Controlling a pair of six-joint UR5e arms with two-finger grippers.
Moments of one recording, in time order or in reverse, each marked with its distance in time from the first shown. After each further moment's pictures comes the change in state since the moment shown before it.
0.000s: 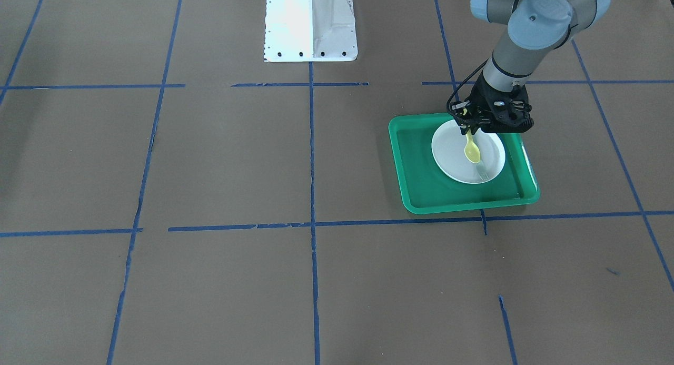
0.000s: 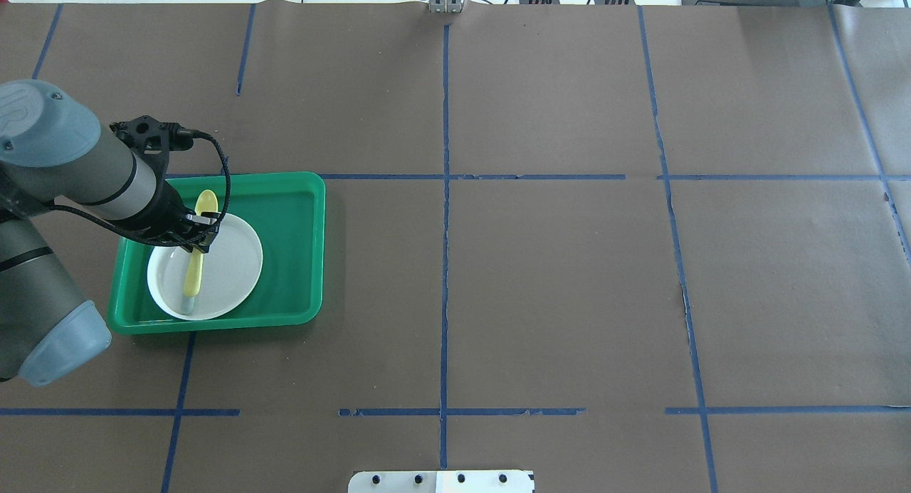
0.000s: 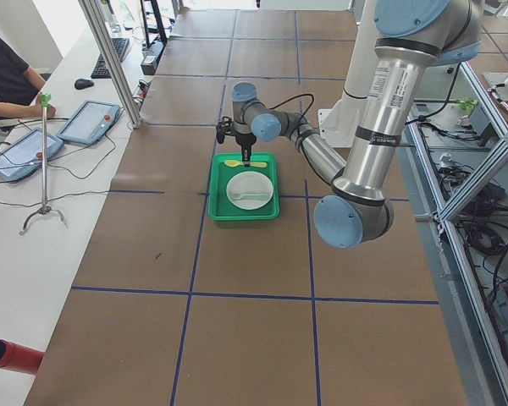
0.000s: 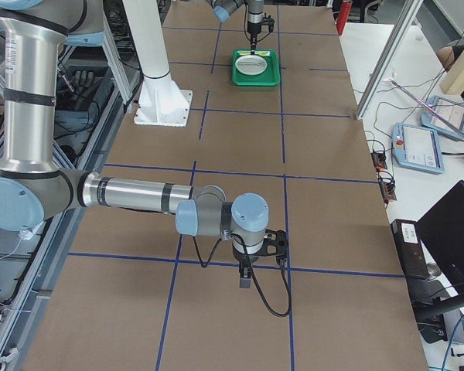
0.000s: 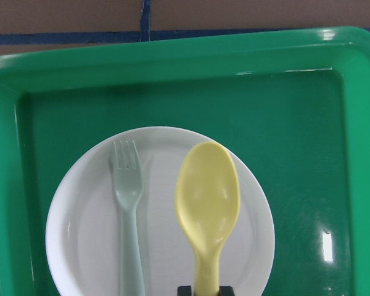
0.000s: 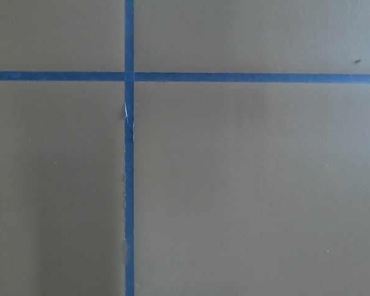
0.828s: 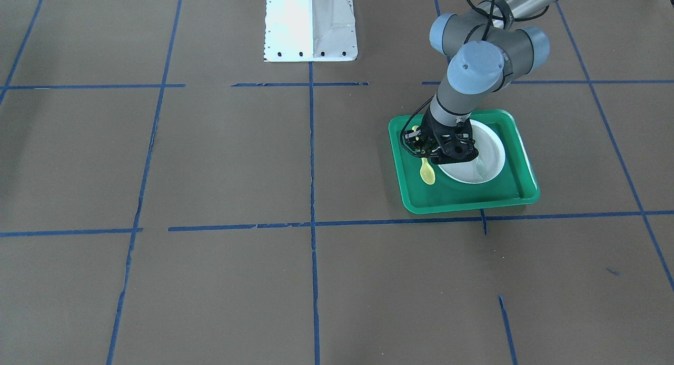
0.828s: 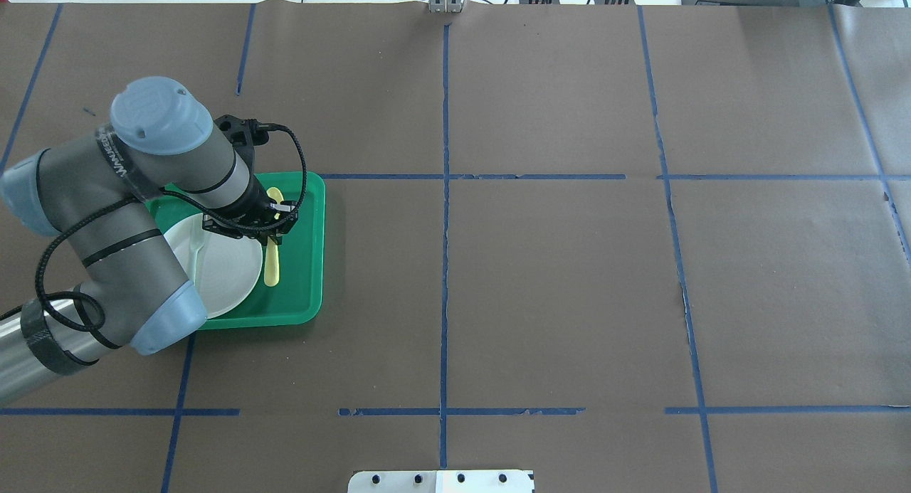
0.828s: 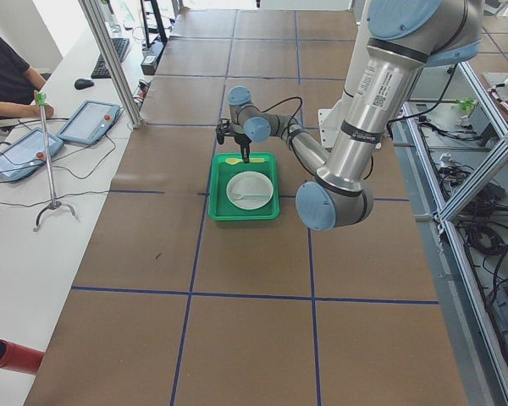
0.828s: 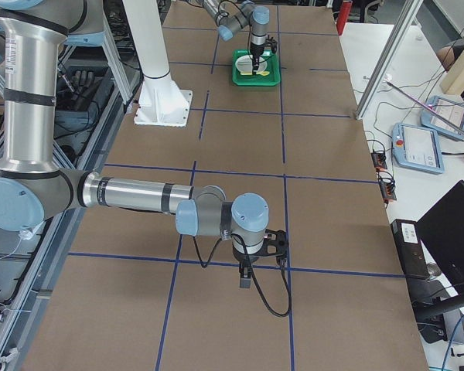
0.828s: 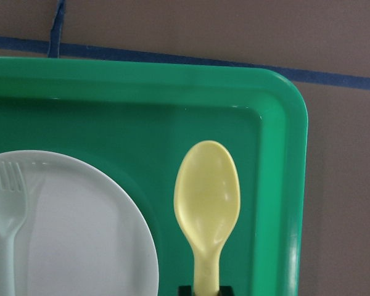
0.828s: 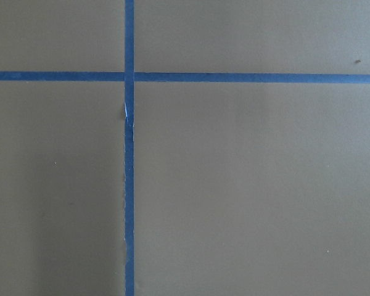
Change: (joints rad) left arm 0.093 -0.105 0.199 -0.126 0.002 -0.110; right arm 0.000 0.000 0.000 0.001 0.000 0.000
